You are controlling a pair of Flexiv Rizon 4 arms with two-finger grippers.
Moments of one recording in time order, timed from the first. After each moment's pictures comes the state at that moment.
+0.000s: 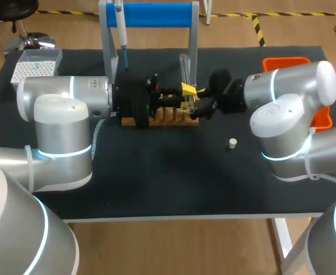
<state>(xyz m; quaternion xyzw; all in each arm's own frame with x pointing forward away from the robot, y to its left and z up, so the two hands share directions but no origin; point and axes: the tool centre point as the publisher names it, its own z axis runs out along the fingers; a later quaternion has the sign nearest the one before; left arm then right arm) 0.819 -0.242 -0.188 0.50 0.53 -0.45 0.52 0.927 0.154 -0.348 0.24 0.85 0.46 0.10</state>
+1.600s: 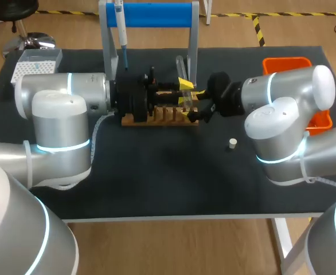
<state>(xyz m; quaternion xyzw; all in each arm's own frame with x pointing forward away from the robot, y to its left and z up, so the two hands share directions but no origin) 0.834 -0.234 -0.184 0.45 0.58 -0.49 0.48 0.925 0.155 -0.355 0.24 0.85 0.45 0.12</state>
